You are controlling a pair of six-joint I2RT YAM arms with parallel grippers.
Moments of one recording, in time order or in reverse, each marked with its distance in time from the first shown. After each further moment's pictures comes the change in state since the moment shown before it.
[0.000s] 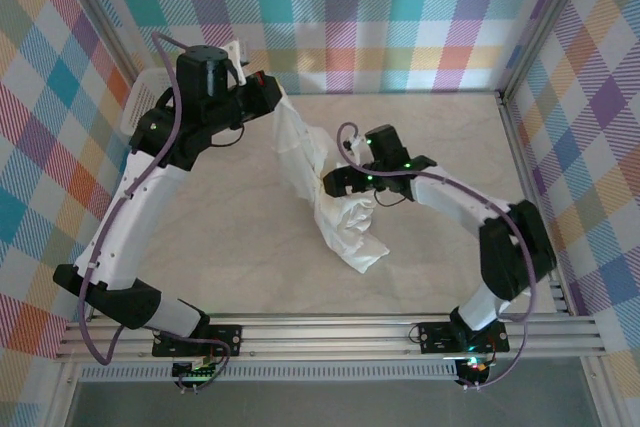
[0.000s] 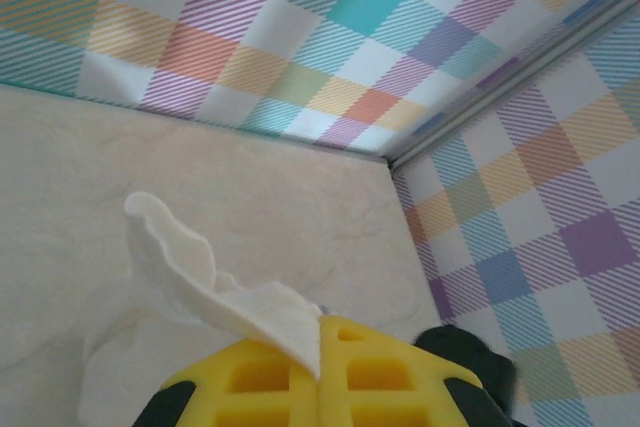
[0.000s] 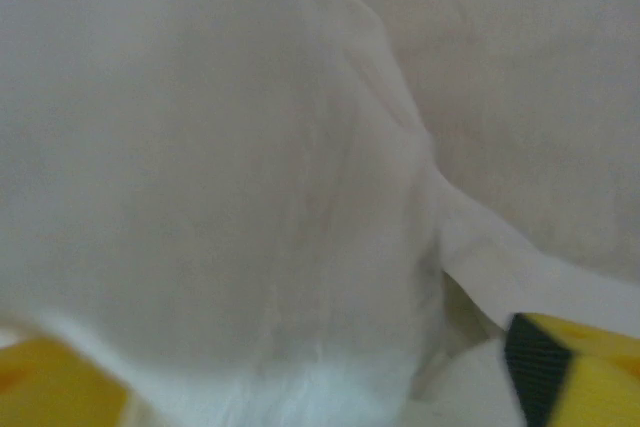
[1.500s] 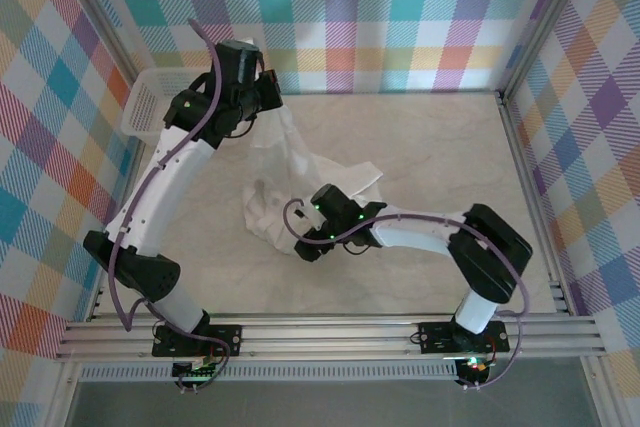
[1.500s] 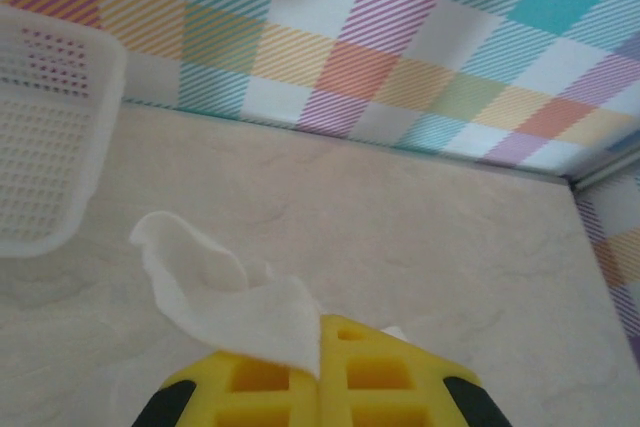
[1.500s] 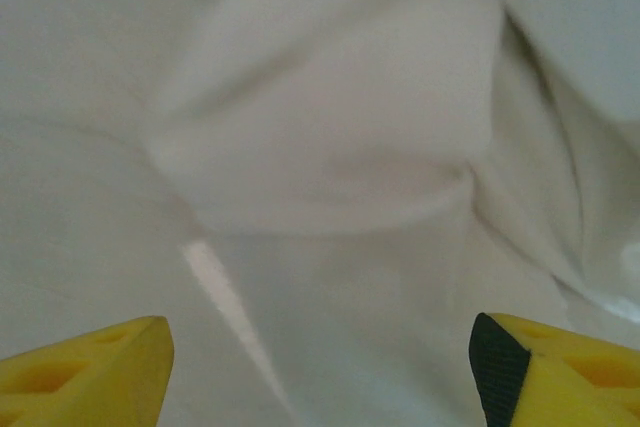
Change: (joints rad) left arm -0.003 0.176 0.090 -0.069 -0.294 0.116; right arm 0.389 0.065 -0.154 0.093 0.222 -0.134
